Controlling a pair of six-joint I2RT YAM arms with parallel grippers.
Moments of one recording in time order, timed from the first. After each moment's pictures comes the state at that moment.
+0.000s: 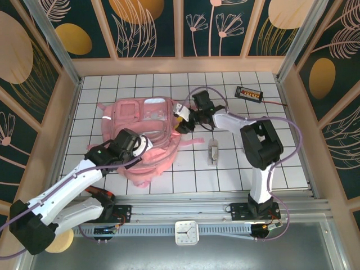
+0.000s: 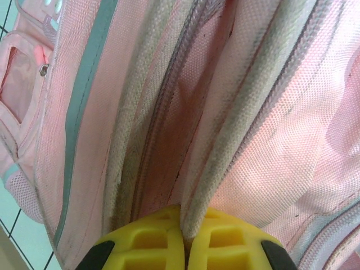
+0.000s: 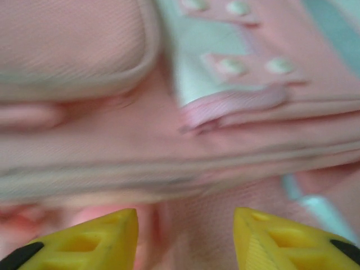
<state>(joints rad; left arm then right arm) -0.65 0.97 0.77 -0.80 -0.25 0.46 0.55 1.91 1.28 -0.23 -0.64 -0.65</state>
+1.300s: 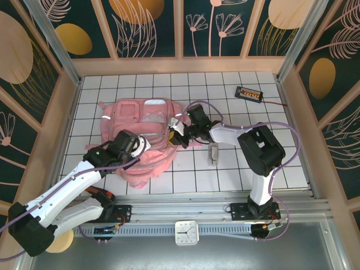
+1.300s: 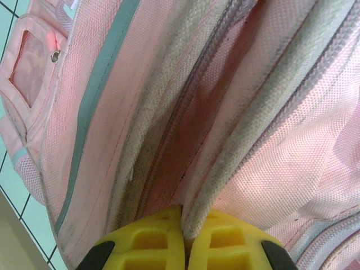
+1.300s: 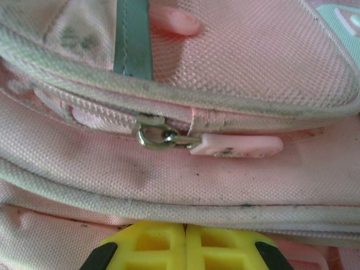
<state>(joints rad) -0.65 0.95 0.77 -0.83 -0.30 0.44 0.66 1.87 1.07 0.02 -0.75 -0.50</state>
